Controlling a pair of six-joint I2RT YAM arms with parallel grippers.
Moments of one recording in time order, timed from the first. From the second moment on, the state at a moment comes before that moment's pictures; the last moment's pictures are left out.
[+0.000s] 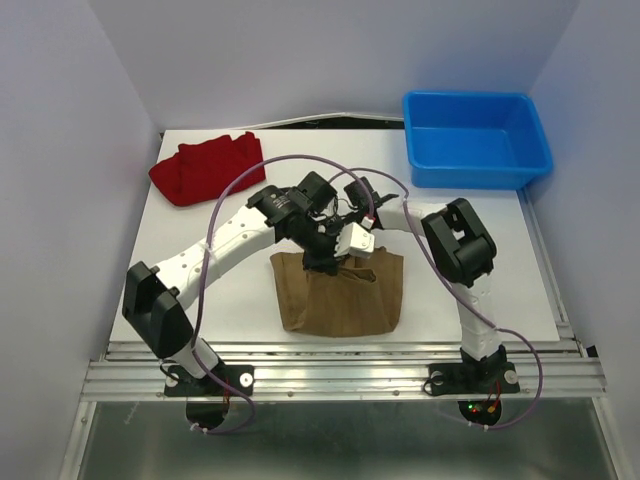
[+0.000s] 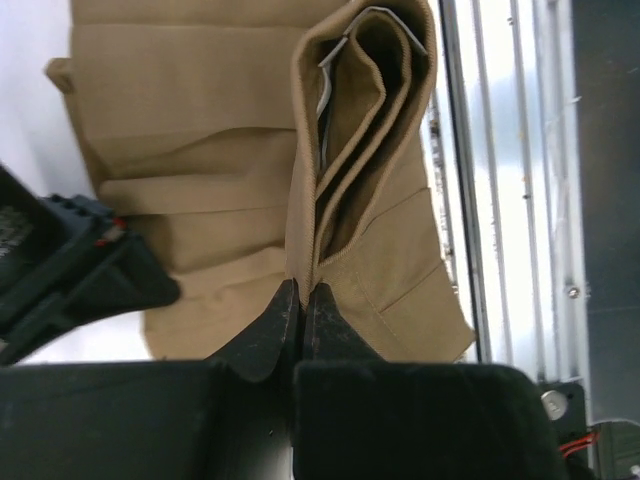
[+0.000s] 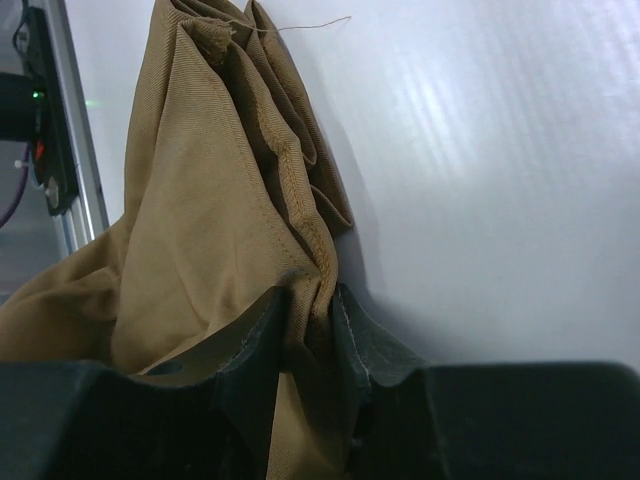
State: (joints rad) left arm -0.80 1.54 1.45 -1.05 0.60 0.80; right arm 0.54 2.18 1.46 -0.34 -0.93 -0.10
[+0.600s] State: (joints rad) left arm -0.72 1.77 1.49 -0.98 0.53 0.93; right arm 0.58 2.17 1.42 -0.34 -0.98 -0.07
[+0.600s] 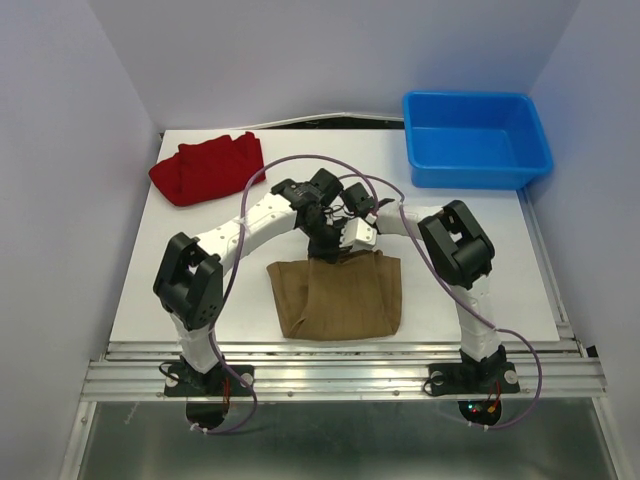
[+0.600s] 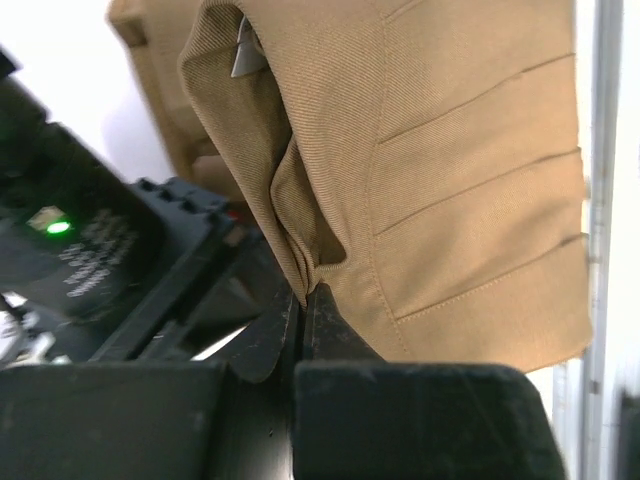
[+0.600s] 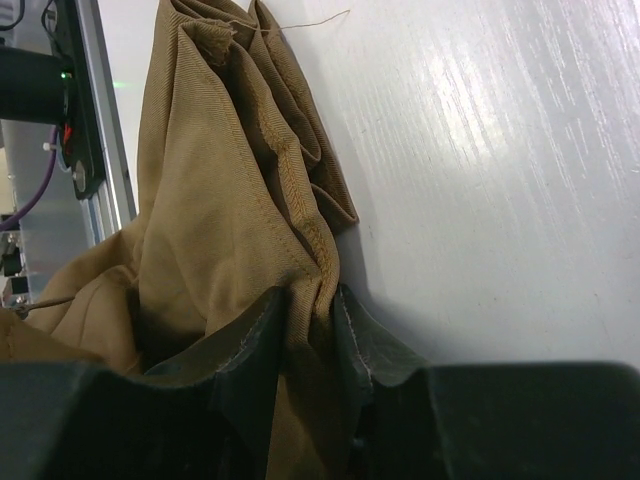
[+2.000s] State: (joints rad) left arm -0.71 1.85 1.25 -0.50 0.32 0.90; right arm 0.51 2.18 1.54 -0.19 -0.63 0.21
